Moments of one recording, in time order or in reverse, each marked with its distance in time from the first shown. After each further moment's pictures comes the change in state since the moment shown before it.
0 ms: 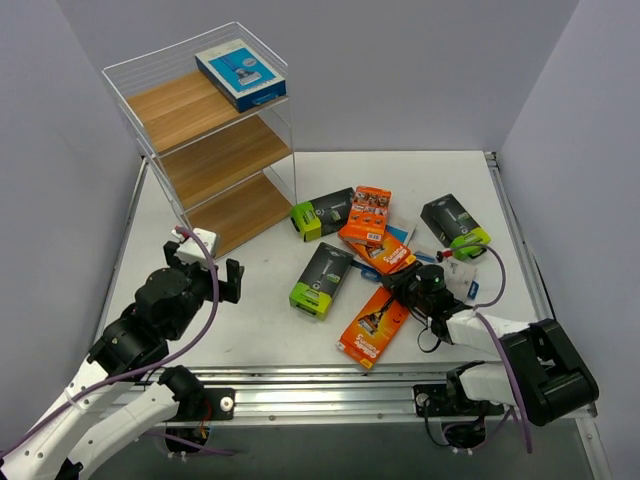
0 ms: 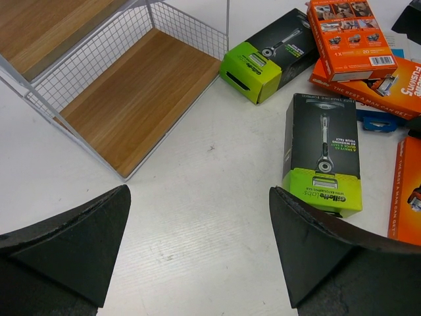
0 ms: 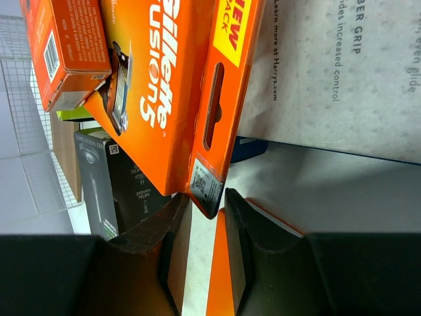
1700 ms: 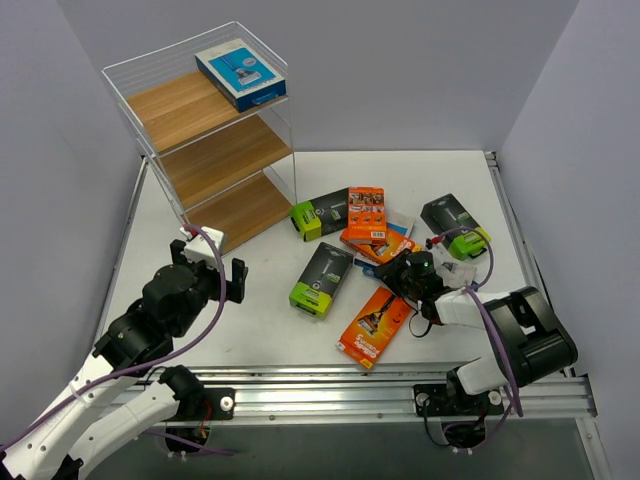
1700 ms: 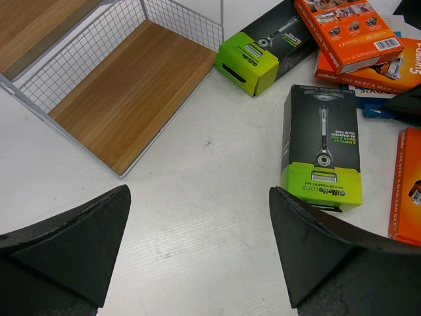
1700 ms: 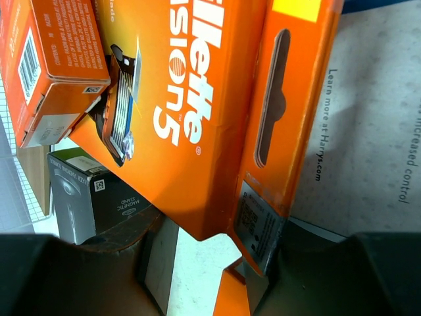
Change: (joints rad) left arm -0.010 0.036 0.000 0.000 0.009 0.000; right arm 0.000 0.204 0.134 0.023 0.021 -0.105
